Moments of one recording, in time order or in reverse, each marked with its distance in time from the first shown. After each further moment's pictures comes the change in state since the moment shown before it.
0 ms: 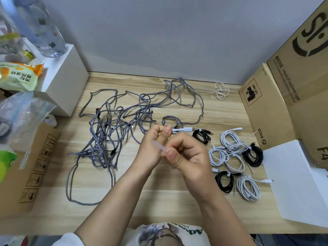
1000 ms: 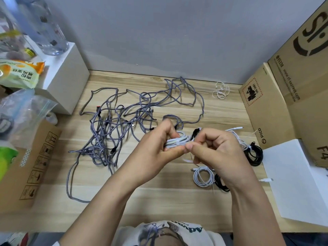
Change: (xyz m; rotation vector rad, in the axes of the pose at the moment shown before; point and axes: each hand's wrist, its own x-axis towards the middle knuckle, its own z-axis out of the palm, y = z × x) left_hand -0.018 0.016 -0.014 0.355 -0.294 0.206; right_hand 0.001 -0.032 -0.042 -0.255 0.098 0.320
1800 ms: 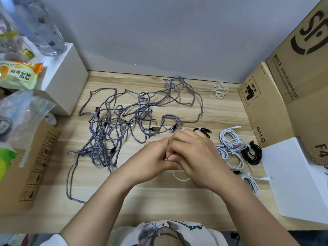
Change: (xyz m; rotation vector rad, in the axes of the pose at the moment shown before) left_hand 0.006 -0.029 -0.001 0.300 -0.261 -0.083; right_hand 0.019 0.034 0.012 -1.023 -0.156 -0.595
